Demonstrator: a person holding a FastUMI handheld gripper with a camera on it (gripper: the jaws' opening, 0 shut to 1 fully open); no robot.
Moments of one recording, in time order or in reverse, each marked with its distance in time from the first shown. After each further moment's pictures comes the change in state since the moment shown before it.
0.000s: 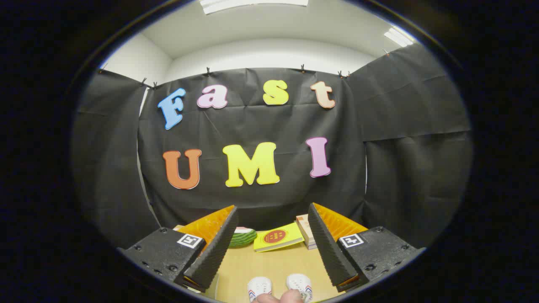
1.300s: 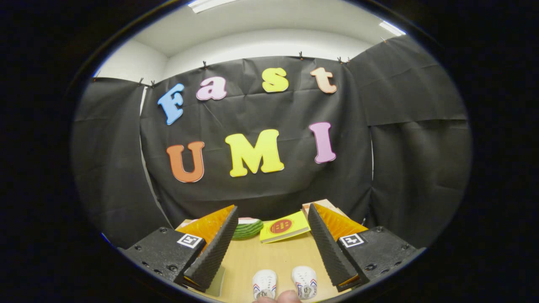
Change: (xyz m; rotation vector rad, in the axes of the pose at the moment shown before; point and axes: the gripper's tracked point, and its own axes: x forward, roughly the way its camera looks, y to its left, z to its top) arm 0.005 -0.007 -0.020 0.049 0.086 0.049
